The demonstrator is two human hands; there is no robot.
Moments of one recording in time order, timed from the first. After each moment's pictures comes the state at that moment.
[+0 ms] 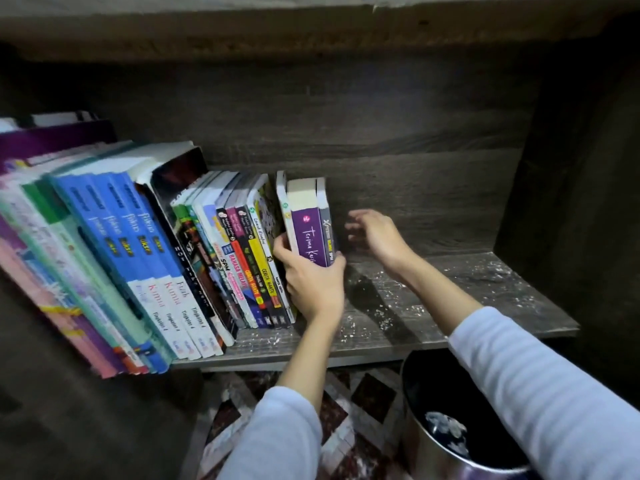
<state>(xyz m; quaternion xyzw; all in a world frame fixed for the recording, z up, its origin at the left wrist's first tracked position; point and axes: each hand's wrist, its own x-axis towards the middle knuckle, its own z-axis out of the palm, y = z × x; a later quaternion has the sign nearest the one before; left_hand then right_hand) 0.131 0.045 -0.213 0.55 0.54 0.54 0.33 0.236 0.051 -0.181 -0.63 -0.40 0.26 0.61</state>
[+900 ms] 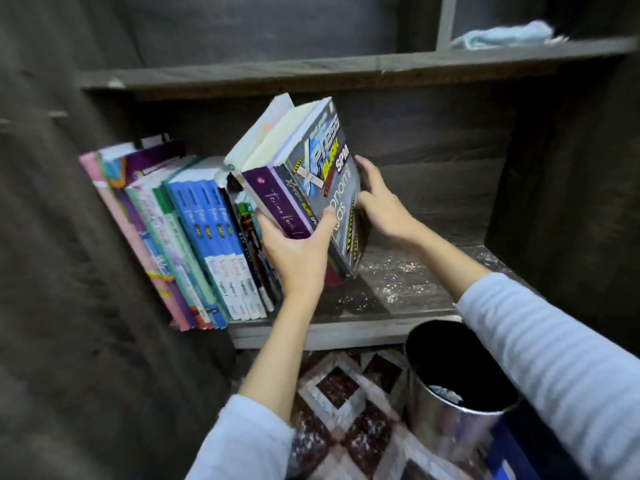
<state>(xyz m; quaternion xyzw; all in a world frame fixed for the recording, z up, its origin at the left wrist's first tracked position) 0.032 -0.028 -0.130 0.51 0.28 0.71 0.39 0.167 -0.031 -0.097 -0.62 -0.58 0.15 0.50</state>
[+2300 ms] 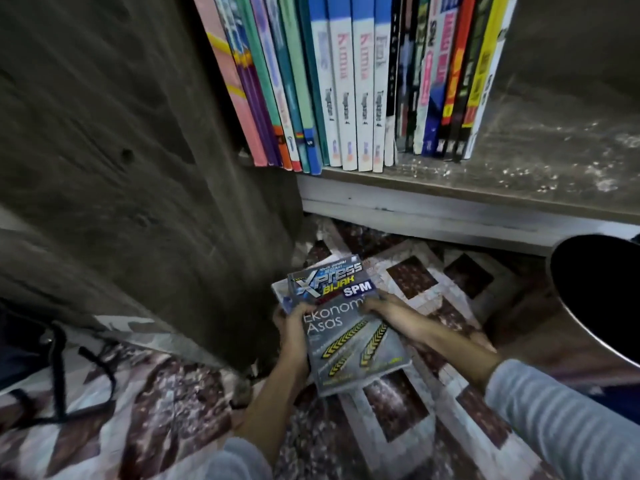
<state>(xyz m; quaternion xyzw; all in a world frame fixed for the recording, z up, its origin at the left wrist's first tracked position) -0.137 -0.002 -0.502 0.14 0.58 0.40 0.70 0.035 -0.015 -0.457 -0.62 -0.40 0.62 0.27</state>
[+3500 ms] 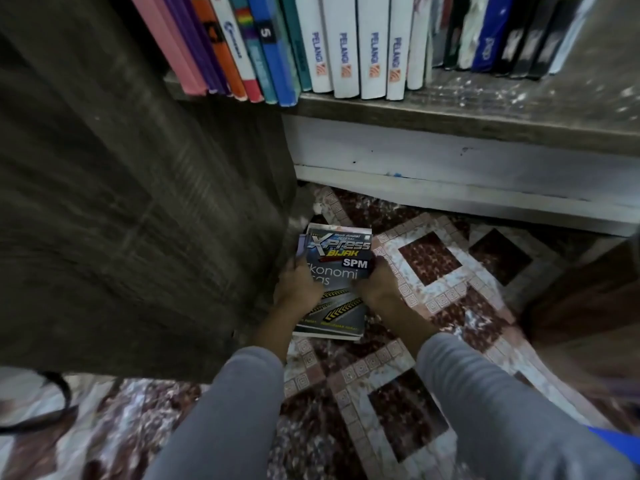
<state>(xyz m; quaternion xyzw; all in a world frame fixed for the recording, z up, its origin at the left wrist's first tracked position) -0.112 0.092 -0.543 0.65 0.67 0.02 0.36 0.022 0.062 -0.555 -0.79 -0.37 0.42 0.24</state>
